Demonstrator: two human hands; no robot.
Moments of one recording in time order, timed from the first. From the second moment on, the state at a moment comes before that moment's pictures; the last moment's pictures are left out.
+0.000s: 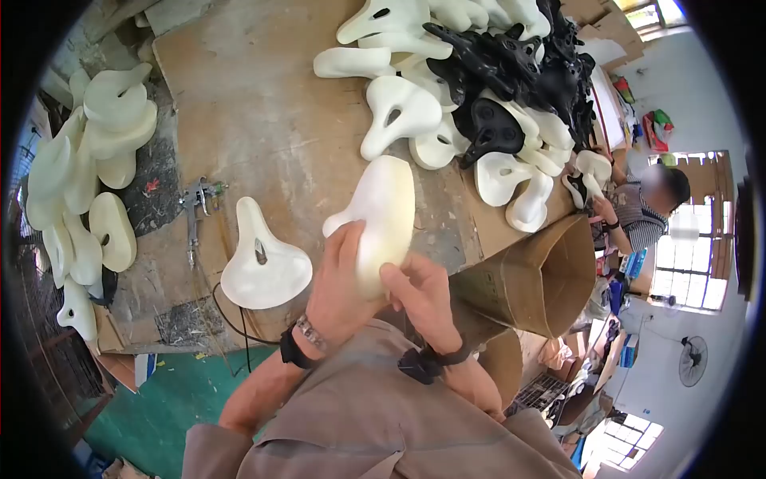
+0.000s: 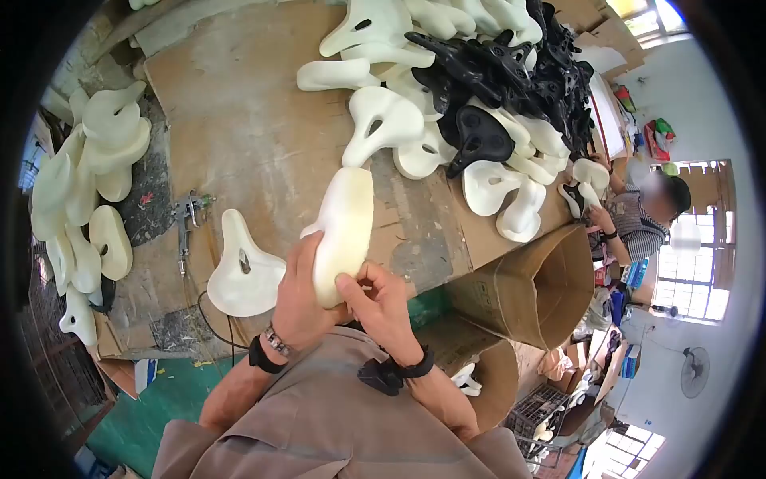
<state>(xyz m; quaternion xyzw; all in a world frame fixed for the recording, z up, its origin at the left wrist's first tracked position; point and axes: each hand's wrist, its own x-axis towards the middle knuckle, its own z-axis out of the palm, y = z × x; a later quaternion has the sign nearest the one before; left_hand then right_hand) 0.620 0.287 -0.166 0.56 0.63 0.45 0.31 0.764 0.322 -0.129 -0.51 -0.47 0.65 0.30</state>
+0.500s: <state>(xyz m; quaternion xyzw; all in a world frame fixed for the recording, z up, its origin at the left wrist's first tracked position) 0.625 0.275 -0.185 0.54 0.62 0.47 0.31 0.767 0.327 -0.147 -0.48 -0.57 0.61 0.28</state>
